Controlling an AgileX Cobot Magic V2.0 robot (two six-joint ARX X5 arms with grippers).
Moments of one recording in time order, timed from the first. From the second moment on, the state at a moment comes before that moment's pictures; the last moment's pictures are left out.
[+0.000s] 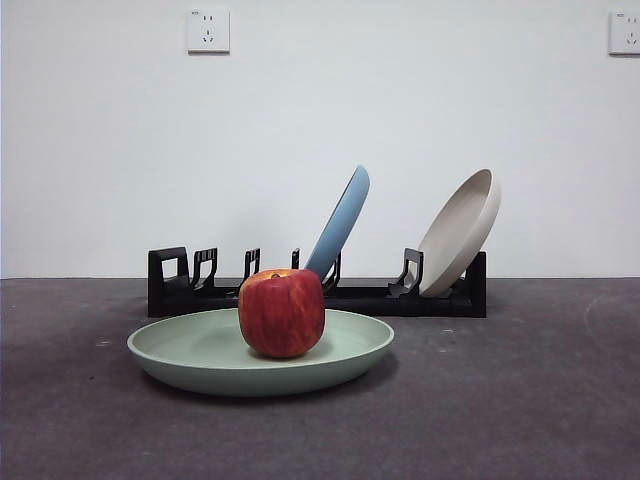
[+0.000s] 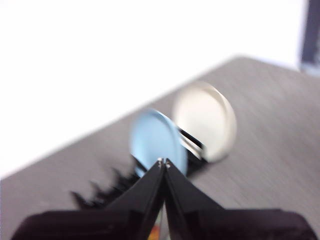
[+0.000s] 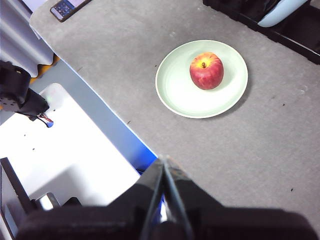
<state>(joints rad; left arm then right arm) -0.66 0.92 1.29 -0.58 -0.15 0.12 0.75 0.92 1.52 -1.35 -0.18 0.04</state>
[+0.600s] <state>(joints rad) -0.10 0.37 0.62 -0.04 -0.10 0.13 0.75 0.92 1.52 -1.35 -0.18 0.04</state>
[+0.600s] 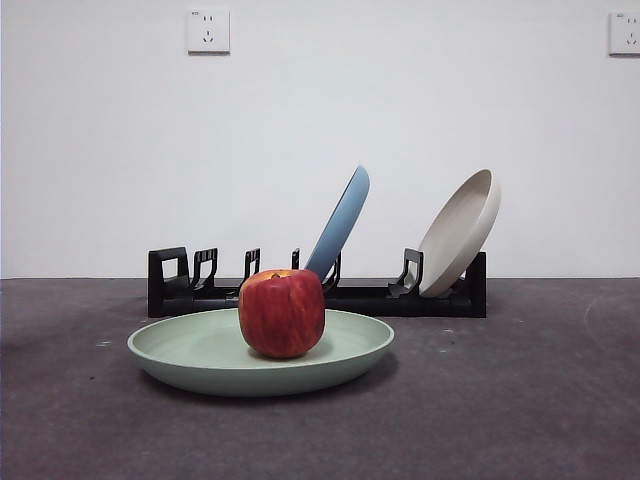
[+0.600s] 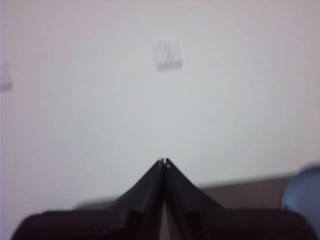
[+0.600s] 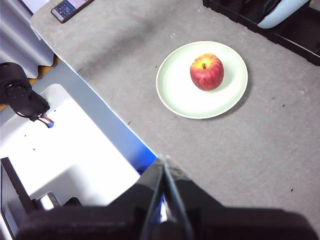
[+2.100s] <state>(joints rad) 0.01 0.00 0.02 -0.18 -0.05 -0.05 0.75 0.92 1.52 -1.36 -0.18 0.04</state>
